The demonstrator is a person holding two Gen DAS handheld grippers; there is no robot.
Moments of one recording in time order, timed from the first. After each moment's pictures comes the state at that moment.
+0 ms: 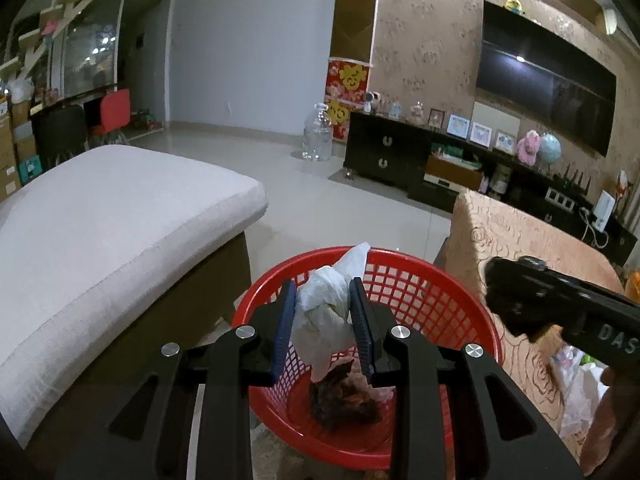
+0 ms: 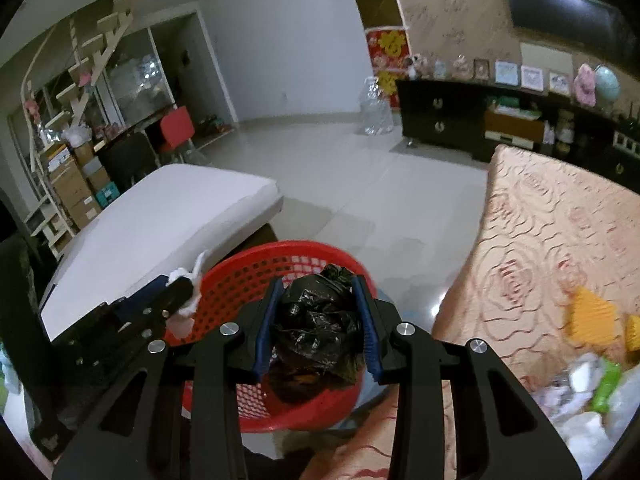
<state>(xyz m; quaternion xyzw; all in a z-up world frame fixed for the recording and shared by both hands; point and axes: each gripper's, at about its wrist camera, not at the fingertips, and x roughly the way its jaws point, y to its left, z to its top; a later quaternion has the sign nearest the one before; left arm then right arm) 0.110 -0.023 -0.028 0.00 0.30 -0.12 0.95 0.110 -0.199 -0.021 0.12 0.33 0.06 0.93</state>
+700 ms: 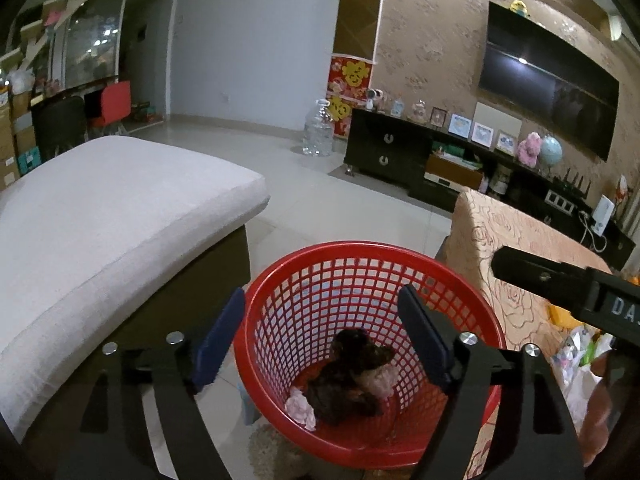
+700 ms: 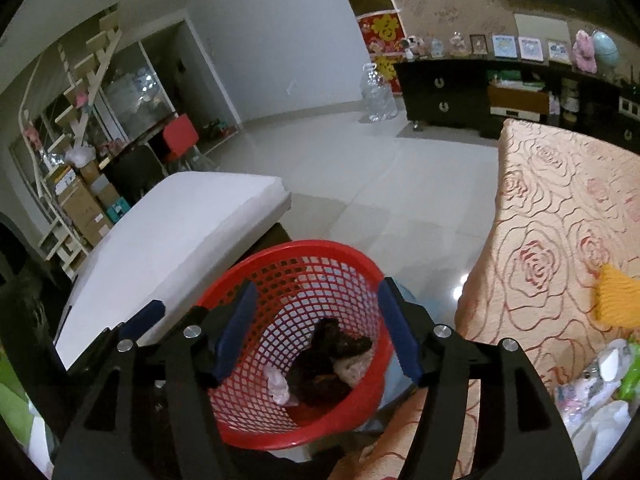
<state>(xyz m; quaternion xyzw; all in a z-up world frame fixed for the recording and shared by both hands) 0.117 -0.018 -0.031 -0.02 0.30 -0.11 0.95 0.111 -0.208 -0.020 0.16 0.33 0.06 0.93</state>
